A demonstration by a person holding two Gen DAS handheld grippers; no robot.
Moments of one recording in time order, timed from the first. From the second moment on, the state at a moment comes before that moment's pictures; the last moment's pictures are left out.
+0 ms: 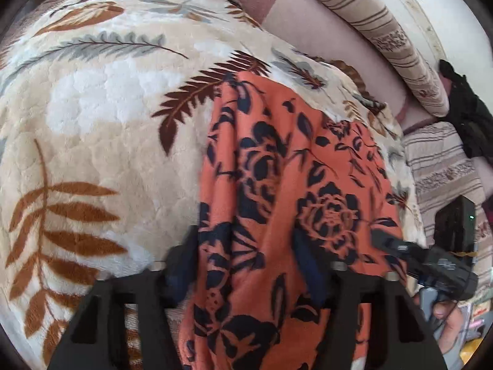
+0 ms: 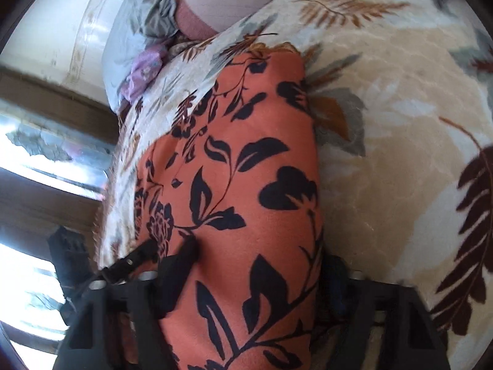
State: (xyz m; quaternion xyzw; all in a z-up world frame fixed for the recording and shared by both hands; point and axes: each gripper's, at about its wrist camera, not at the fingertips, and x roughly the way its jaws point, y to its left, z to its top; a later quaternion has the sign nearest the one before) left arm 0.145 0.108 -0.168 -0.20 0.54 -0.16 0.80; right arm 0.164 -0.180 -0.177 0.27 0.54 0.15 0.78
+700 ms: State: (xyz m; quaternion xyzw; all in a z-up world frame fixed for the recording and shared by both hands) left arm 0.165 -0.021 -0.087 -0.17 0.47 -0.22 0.84; right arm 0.152 -0.289 -0.066 0.21 0.44 0.11 0.87
